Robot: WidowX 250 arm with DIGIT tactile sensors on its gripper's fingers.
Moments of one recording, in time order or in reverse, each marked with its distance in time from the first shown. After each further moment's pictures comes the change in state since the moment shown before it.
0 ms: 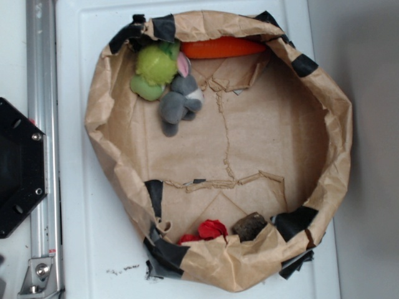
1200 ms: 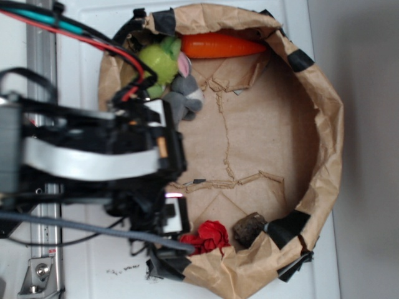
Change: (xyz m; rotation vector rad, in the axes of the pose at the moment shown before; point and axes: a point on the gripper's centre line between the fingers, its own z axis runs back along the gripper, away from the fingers) arm 0.099 -0.019 -0.137 -0.034 -0.247 -0.061
